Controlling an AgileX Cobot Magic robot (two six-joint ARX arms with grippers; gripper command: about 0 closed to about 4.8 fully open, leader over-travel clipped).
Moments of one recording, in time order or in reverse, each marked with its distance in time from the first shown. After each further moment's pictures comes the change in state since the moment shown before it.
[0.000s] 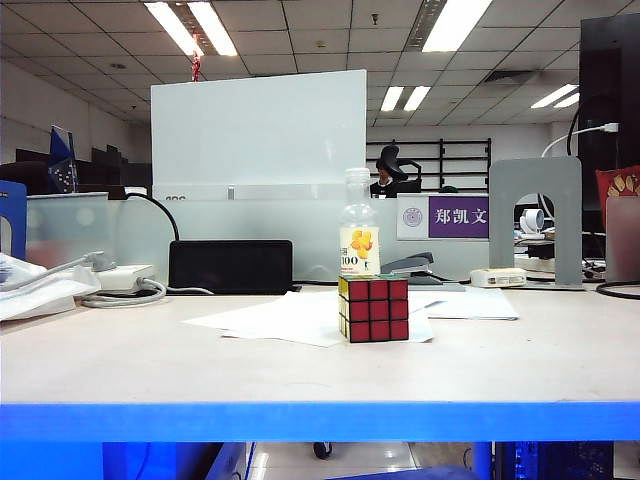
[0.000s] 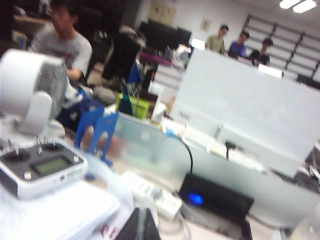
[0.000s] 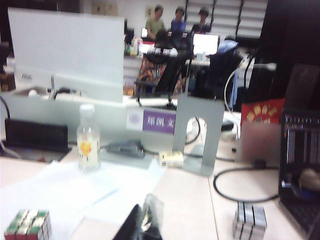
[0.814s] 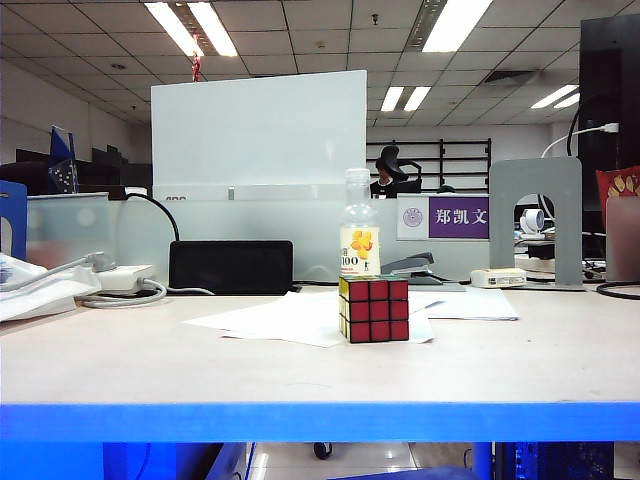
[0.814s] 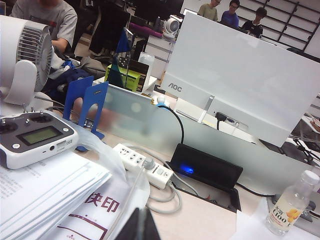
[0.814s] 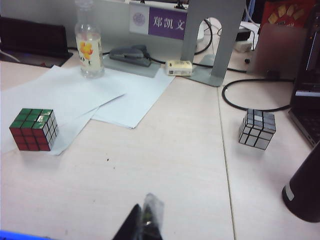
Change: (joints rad) left arm -0.049 -0.035 0.000 -0.117 0.018 0.000; right arm 0.000 -0.027 0.001 -0.376 -0.002 0.051
